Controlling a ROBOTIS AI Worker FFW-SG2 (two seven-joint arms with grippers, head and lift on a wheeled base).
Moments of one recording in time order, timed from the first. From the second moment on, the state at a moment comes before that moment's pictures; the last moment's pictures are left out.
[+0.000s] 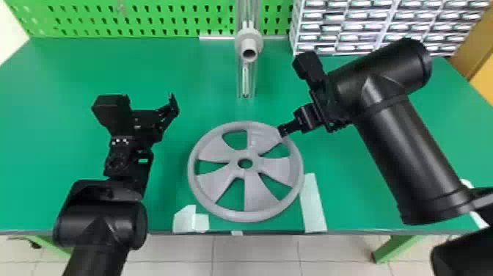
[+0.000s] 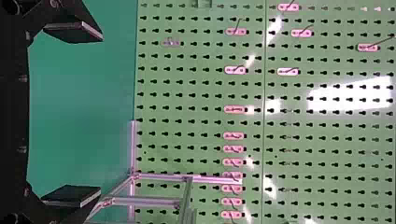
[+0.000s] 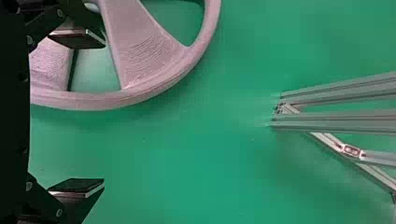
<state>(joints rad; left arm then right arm) 0.00 0.08 -0.02 -1.56 0.09 -0.09 0.04 -0.62 -0.07 0.37 -1.39 0.10 1.43 0.48</state>
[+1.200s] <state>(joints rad) 0.00 0.08 -0.04 -1.56 0.08 -0.09 0.05 -0.73 -0.05 0.46 -1.25 0.06 1.46 0.48</state>
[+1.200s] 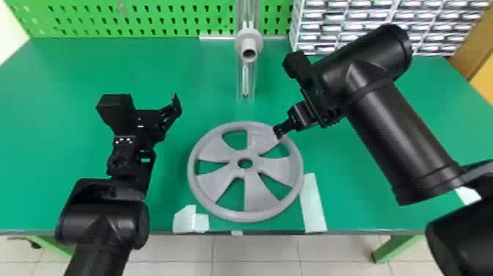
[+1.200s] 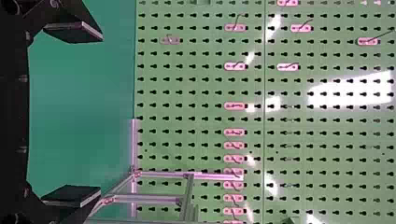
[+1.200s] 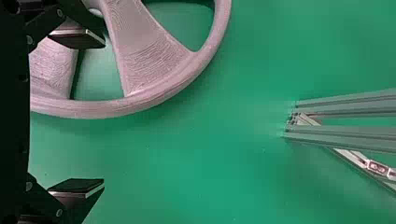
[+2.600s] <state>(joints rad) 0.00 0.08 -0.04 -1.56 0.08 -0.09 0.05 -0.73 -0.04 0.49 -1.15 0.05 1.43 0.48</state>
